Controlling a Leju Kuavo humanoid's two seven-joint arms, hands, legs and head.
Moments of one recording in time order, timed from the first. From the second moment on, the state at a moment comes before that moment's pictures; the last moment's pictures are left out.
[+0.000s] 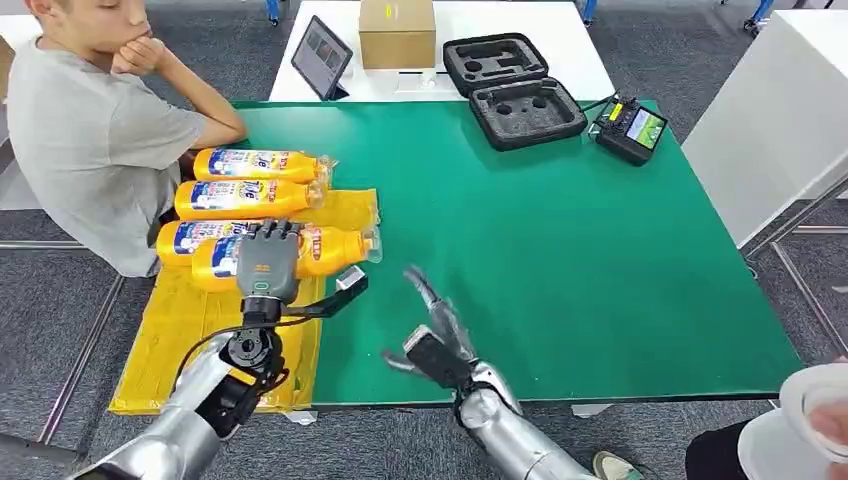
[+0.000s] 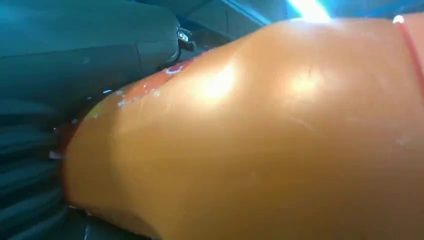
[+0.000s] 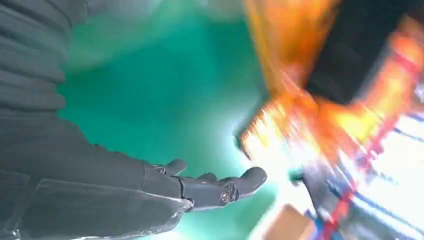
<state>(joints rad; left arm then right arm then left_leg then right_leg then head) -0.54 -0.08 -0.37 -0.74 -1.54 0.70 0.29 -0.37 0.15 0.45 -0.74 0.16 -0.46 -0.70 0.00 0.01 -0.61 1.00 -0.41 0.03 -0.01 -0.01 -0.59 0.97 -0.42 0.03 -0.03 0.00</state>
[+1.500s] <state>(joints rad) -0.63 -0.08 -0.22 -0.49 -1.53 0.56 0.19 -0.12 0.10 0.36 -1.48 0.18 -0.30 -0.70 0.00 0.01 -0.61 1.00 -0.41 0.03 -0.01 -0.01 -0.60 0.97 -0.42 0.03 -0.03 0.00</state>
